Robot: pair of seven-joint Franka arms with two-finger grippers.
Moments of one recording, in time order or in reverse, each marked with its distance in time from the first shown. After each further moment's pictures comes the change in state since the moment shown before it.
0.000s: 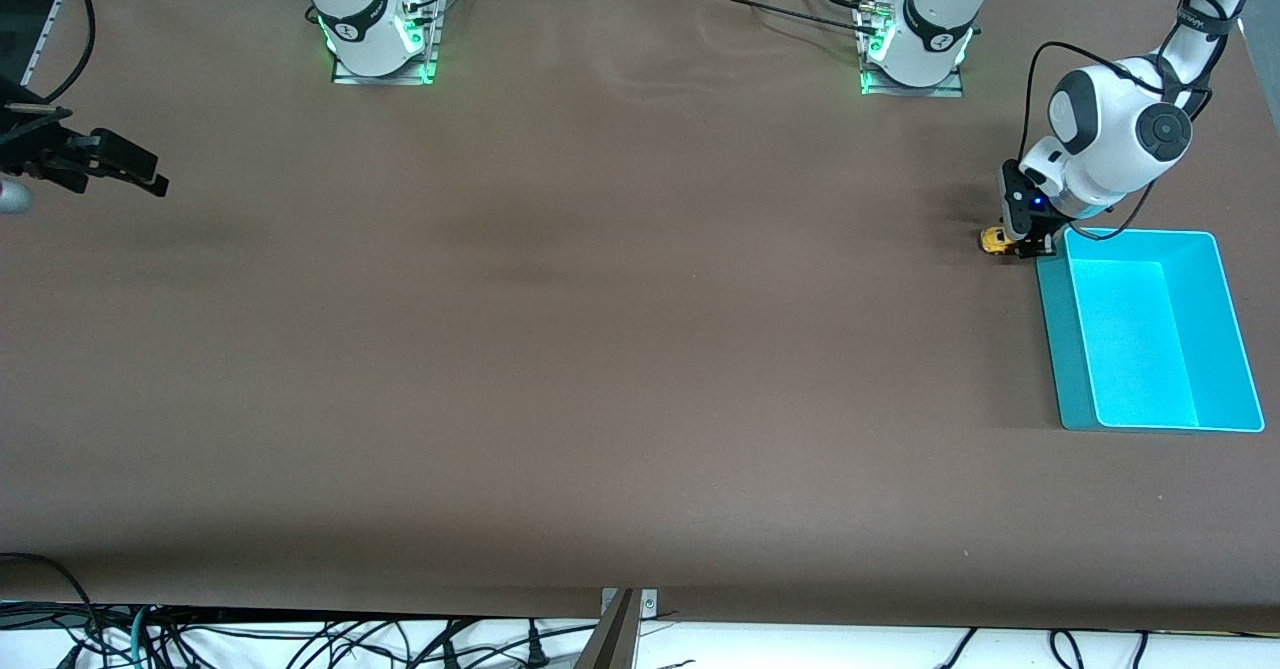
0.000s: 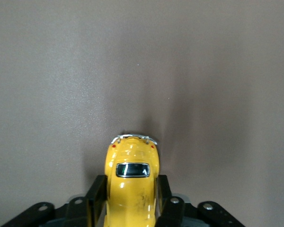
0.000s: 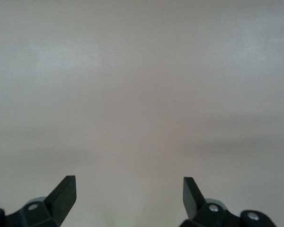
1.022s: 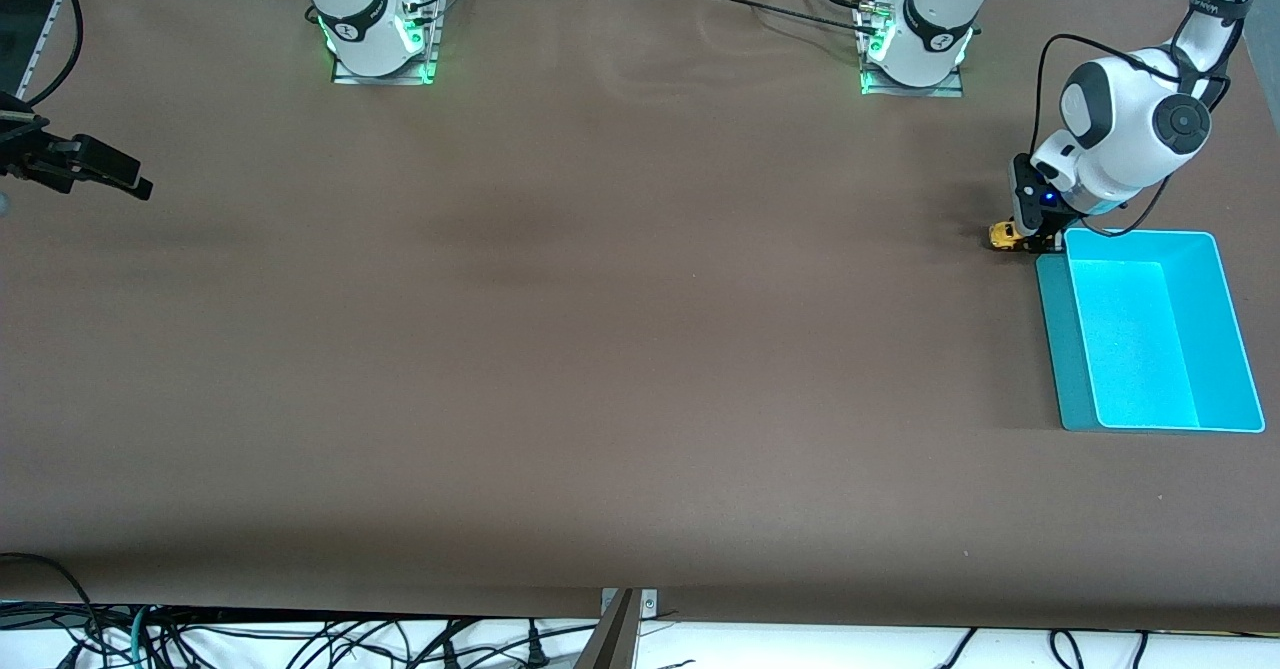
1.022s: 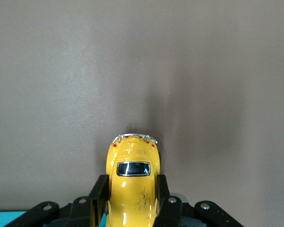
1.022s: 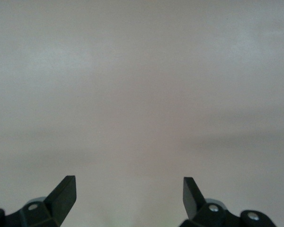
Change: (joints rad) left arm 0.005 -0.068 -0.012 0.013 -0.034 -0.082 0.013; right arm -0.004 0.013 -0.034 0.000 0.000 0.000 0.000
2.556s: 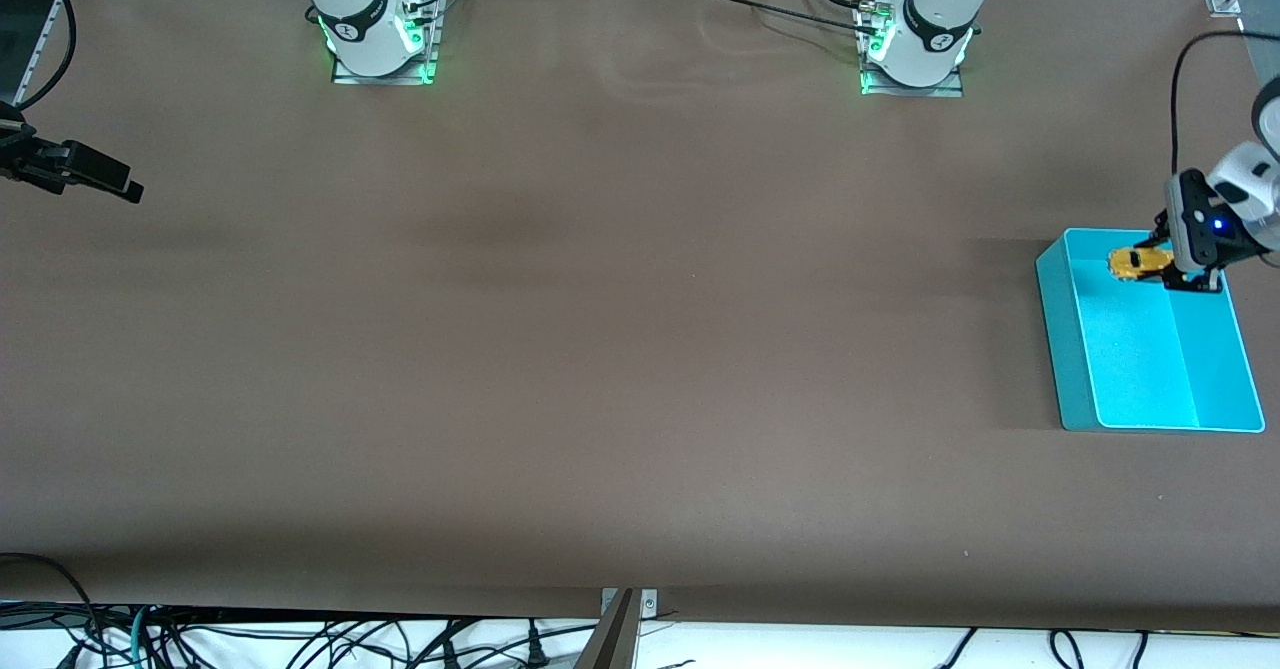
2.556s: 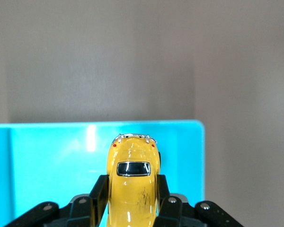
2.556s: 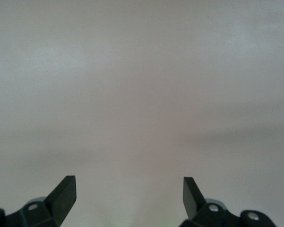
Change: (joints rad) left arm 0.207 0.132 -0.090 0.617 -0.044 -0.526 0.237; right arm -0.001 0.009 -0.017 0.000 0.000 -0.002 0.000
